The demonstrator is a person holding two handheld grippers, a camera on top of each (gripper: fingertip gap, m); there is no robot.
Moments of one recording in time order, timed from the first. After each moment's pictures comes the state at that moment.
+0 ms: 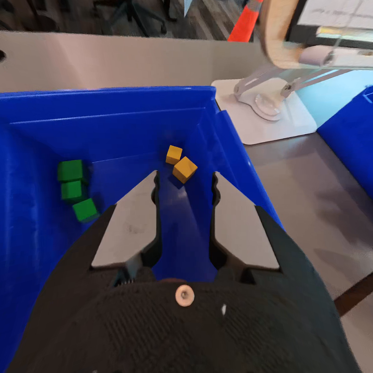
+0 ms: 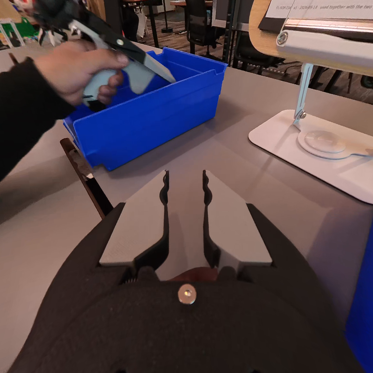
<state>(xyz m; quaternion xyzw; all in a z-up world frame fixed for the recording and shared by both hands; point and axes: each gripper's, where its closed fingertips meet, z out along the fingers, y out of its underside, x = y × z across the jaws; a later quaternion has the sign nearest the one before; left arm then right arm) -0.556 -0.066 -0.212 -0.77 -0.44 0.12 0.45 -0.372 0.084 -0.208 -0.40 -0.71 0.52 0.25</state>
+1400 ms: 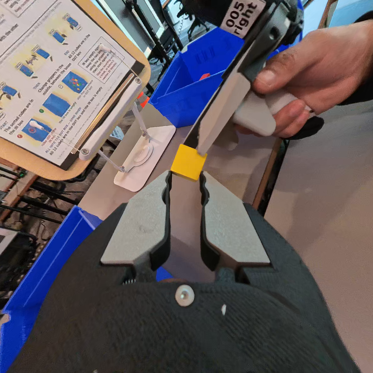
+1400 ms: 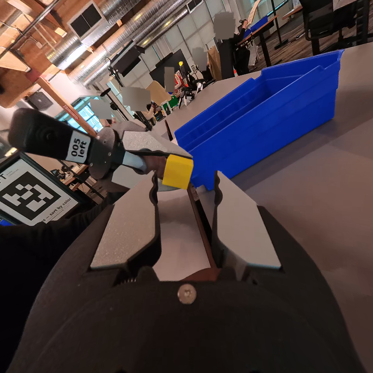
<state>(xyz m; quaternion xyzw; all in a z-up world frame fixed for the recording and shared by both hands) -0.329 0.041 -0.167 -0.82 0.05 0.29 0.50 -0.326 0.043 -0.161 -0.35 -0.63 0.69 -0.04</state>
